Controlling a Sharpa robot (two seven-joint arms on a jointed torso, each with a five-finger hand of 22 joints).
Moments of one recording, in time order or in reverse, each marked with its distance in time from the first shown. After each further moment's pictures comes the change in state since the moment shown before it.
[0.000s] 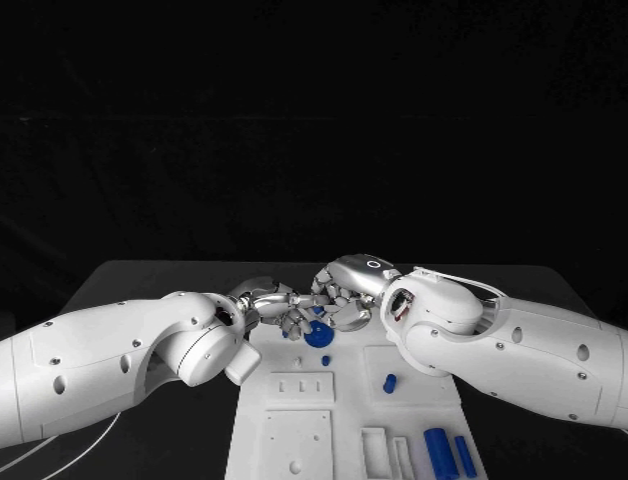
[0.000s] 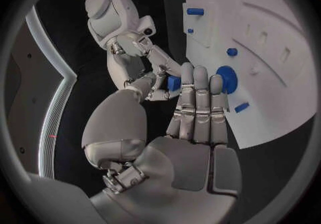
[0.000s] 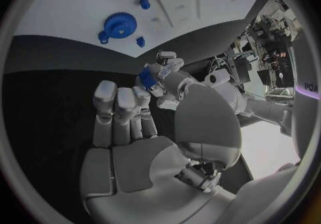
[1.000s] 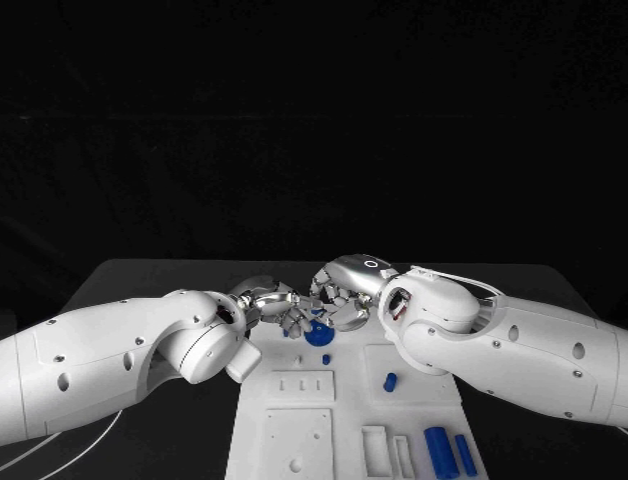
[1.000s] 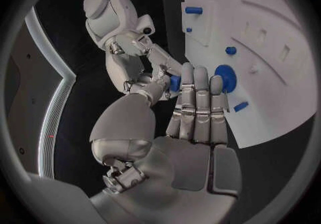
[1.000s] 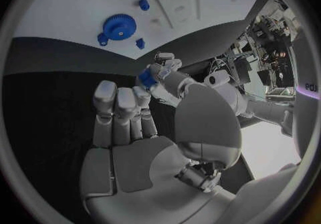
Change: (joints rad) left arm -0.001 0.008 -0.002 -0.013 -0.001 0.000 -0.002; left_hand 0.079 0.200 0.102 -0.187 0.002 0.092 -0.020 -0.012 0.011 -0.006 -0.006 -0.019 0.000 -0.014 0.007 0.036 -0.069 0.000 -0.021 0.007 0.012 0.001; right arm -0.001 0.011 0.000 -0.010 -0.001 0.017 -0.005; right_hand 0.000 0.000 0.000 0.000 0.000 0.004 -0.002 0.003 0.000 0.004 -0.003 0.000 0.000 0.005 -0.001 0.000 0.000 0.000 0.002 0.002 0.000 0.000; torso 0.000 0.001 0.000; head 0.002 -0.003
